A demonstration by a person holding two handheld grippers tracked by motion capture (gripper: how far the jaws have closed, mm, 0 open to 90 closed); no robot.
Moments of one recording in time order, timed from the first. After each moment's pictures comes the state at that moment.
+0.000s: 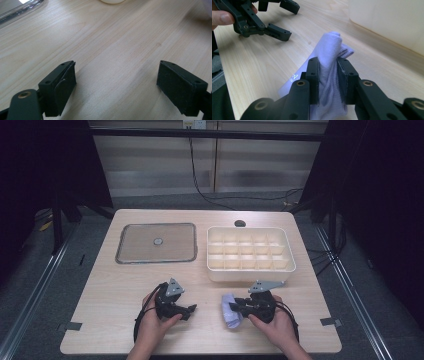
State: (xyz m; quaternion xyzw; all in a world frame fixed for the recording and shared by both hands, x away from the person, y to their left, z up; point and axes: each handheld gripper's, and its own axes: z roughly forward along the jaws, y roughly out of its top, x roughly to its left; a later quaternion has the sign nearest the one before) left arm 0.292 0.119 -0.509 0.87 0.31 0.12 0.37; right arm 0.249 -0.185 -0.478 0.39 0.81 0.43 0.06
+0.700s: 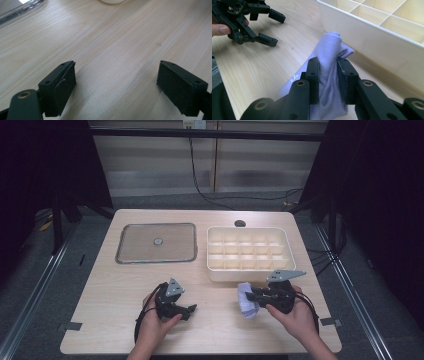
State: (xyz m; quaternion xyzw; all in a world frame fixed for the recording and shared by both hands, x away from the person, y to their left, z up) left arm 0.292 0.119 -0.509 0.87 0.31 0.12 0.37; right arm 0.254 -0.225 -0.438 0.40 0.81 0.41 0.09
